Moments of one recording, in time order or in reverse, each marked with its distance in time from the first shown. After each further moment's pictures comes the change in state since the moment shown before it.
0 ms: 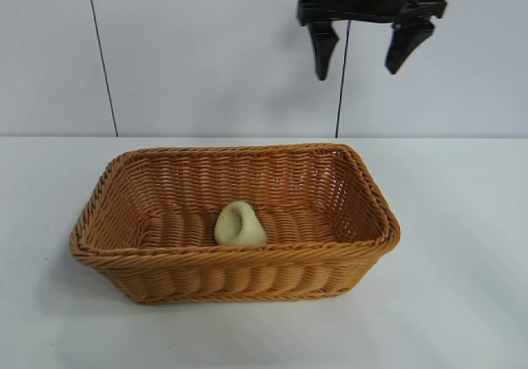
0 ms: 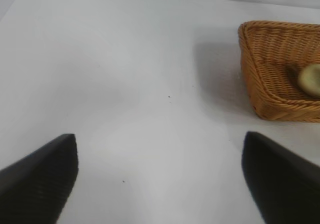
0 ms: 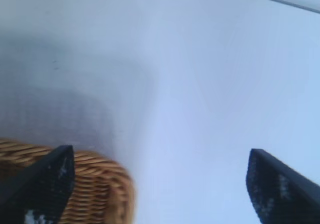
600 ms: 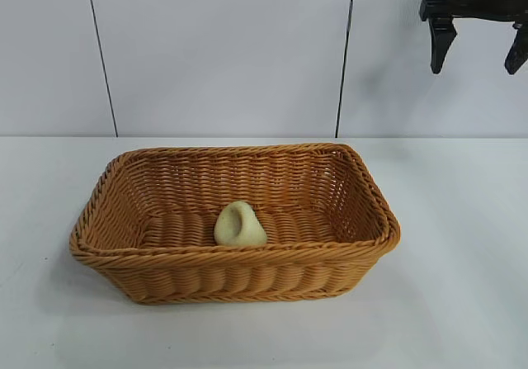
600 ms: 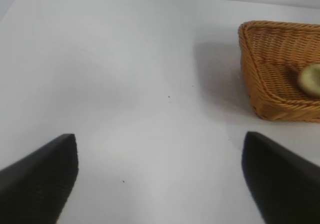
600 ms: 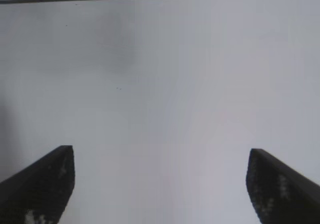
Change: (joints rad) left arm 0.000 0.000 0.000 -0.001 0.000 0.000; right arm -0.007 -0.208 0.346 0.054 -0.002 -0.038
